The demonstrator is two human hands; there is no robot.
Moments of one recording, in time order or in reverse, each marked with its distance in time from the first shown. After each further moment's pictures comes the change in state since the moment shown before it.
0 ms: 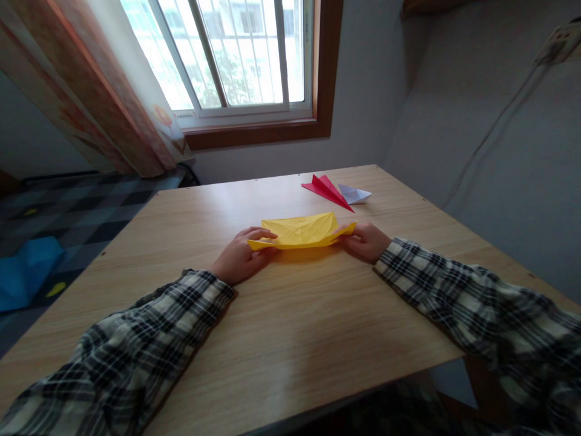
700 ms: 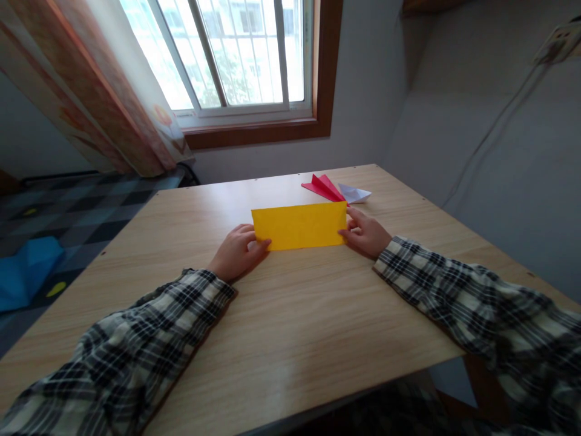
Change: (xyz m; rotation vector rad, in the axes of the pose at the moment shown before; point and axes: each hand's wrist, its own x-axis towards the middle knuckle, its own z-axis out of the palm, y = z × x) left_hand 0.004 0.003 -0.005 0.075 0.006 -0.167; right_hand 0.001 0.013 0.001 -0.080 0.147 0.235
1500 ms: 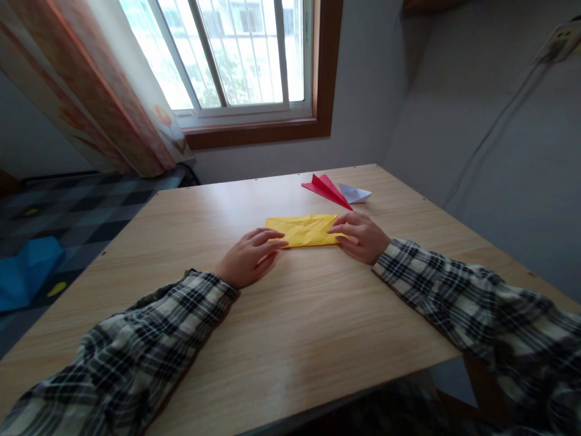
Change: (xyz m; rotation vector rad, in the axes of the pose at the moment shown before) left_hand -0.004 0.014 0.003 0.020 0.009 0.330; right_hand -0.001 -0.012 -0.002 -0.280 0.006 -0.461
